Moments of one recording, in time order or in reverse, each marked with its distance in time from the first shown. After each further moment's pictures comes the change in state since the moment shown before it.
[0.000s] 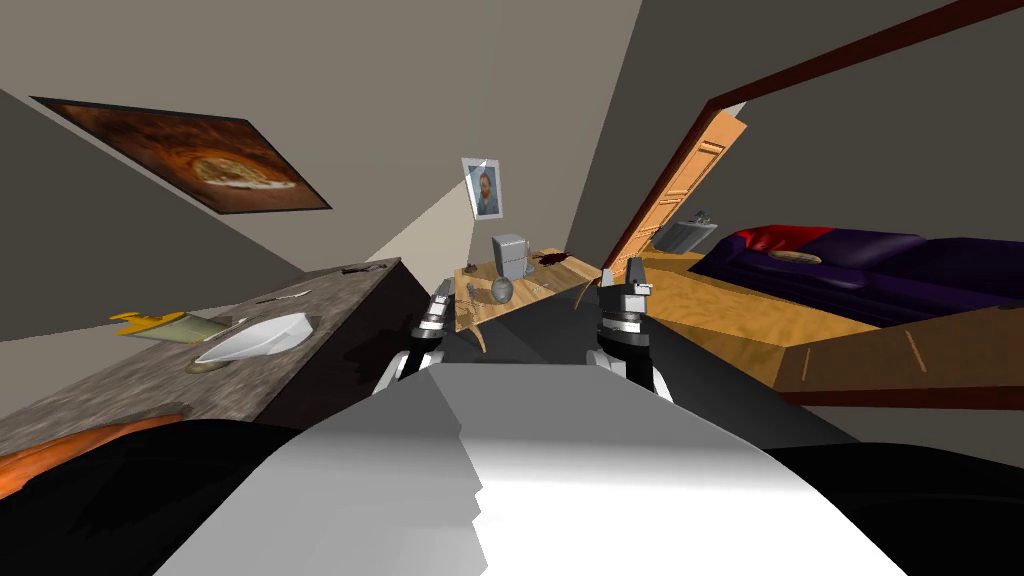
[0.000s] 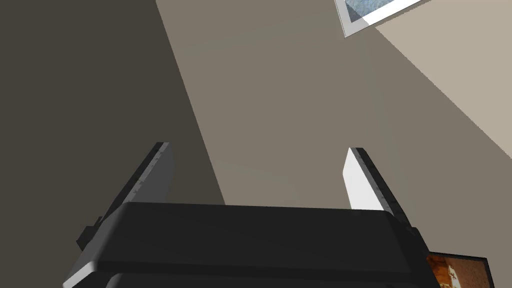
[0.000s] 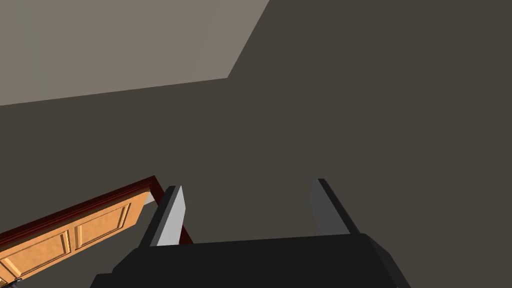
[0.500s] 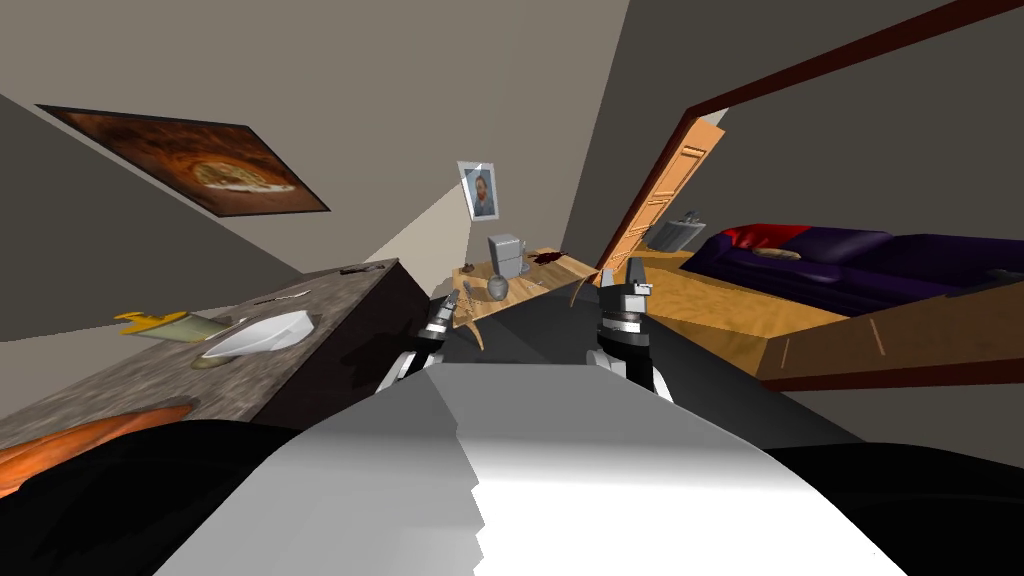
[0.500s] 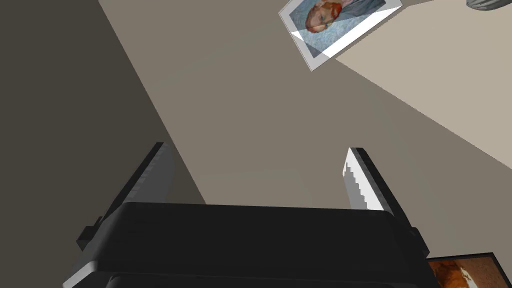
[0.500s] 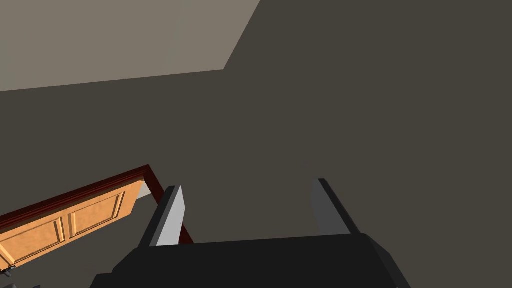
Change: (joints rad) left arm -0.012 0.053 -0.005 0.123 -0.085 0.068 -0.047; right arm 0.000 0.000 0.000 0.000 0.000 0.000 0.000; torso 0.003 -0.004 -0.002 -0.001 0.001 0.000
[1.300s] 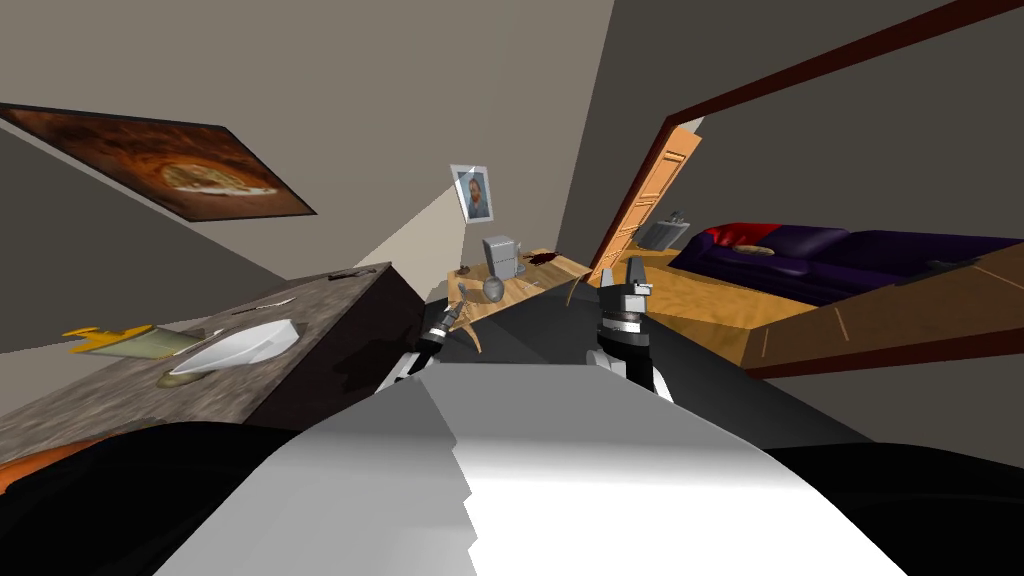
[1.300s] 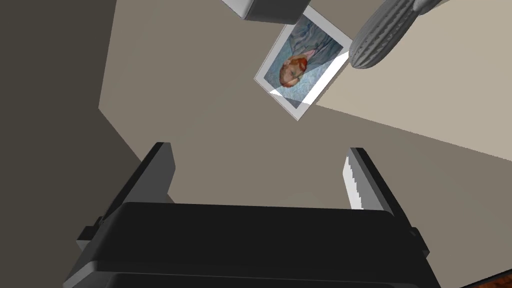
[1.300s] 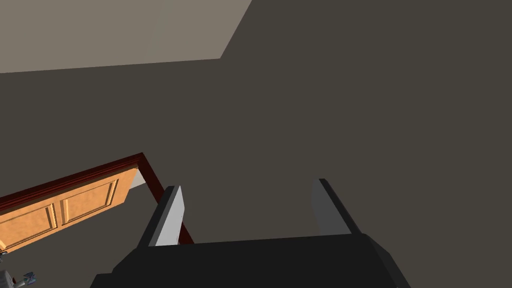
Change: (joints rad) left arm -0.044 0.087 0.004 0.216 -0.098 0.038 -0.105; right arm 0.000 0.000 0.000 0.000 0.000 0.000 0.000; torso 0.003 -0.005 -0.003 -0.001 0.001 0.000
